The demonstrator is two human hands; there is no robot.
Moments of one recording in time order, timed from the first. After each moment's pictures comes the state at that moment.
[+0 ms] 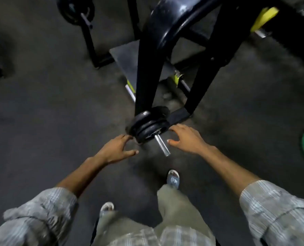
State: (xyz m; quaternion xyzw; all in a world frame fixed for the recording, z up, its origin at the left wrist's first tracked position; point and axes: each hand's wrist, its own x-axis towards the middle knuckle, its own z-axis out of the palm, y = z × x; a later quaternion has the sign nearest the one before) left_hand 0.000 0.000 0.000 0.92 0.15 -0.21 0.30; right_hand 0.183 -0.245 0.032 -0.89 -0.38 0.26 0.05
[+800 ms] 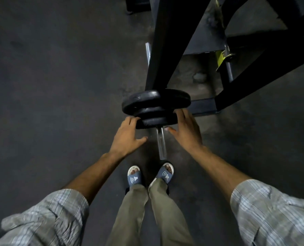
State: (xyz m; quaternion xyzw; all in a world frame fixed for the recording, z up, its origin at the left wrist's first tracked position) left_hand 0.073 -0.077 -0.163 0.84 0.40 -0.05 0.36; right_hand 0.271 -0.210 -0.162 -0.86 -0.45 0.19 0.13
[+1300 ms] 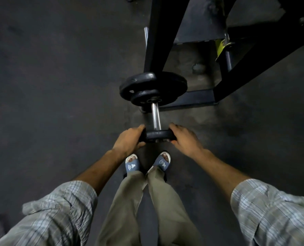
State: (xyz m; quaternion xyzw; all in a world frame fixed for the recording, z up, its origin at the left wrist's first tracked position) left_hand 0.050 -0.137 -0.171 0.88 0.32 -0.18 0.31; right_hand 0.247 -0.286 -0.161 -0.79 -0.52 0.33 0.05
